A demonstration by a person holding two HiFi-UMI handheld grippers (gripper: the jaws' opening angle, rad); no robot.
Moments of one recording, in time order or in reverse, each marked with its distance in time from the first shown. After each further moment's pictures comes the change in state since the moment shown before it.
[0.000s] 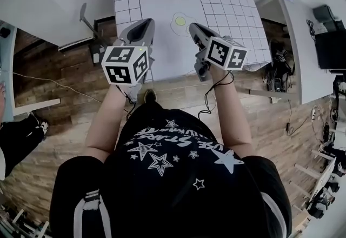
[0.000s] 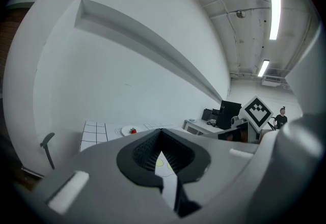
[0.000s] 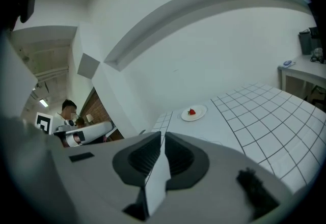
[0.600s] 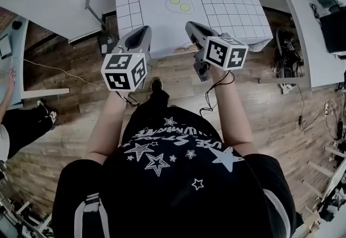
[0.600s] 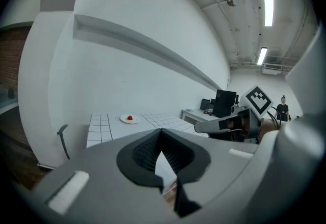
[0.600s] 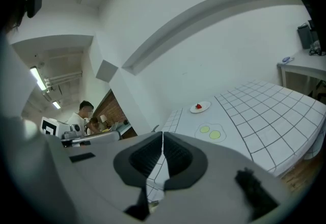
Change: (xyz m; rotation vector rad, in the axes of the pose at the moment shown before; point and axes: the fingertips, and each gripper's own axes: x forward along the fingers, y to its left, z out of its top) left arm -0.080 -0.110 -0.042 0.073 0.074 0.059; right arm -0.123 0.029 -0.040 0.001 -0.041 0.119
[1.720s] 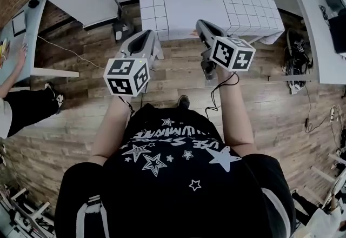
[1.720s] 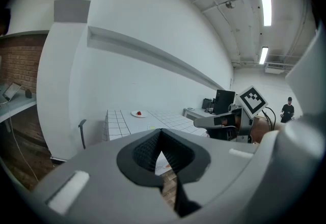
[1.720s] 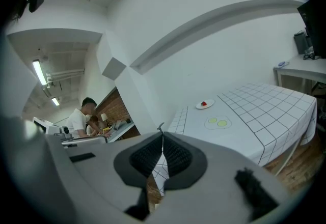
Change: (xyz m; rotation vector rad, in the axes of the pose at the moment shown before) left arm -0.136 0.019 -0.049 -0.012 -0.012 0.051; right arm -0.018 0.090 -0.061 -0.038 -0.035 -0.026
